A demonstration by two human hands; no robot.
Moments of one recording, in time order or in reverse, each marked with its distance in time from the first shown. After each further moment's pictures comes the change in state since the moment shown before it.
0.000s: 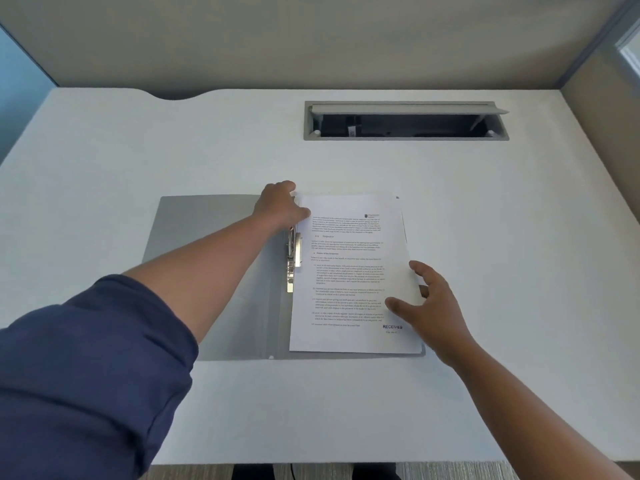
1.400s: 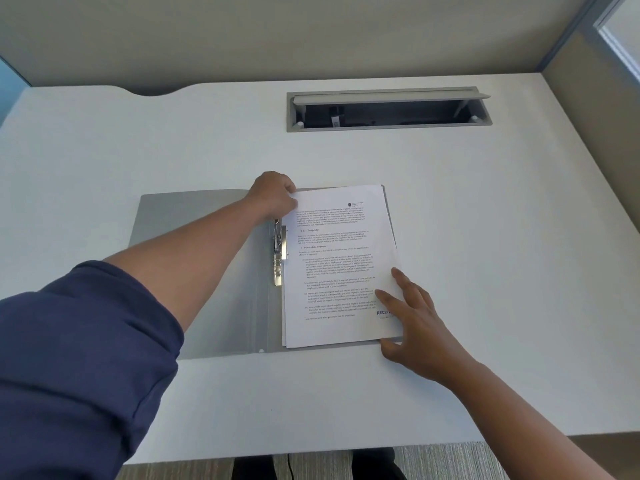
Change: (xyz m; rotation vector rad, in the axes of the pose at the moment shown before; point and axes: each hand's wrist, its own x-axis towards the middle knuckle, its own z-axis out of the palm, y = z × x) left_hand 0.011 0.009 0.007 0.078 -0.056 0.076; right_hand -0.034 0.030 -0.006 -0.614 -0.211 -0.402
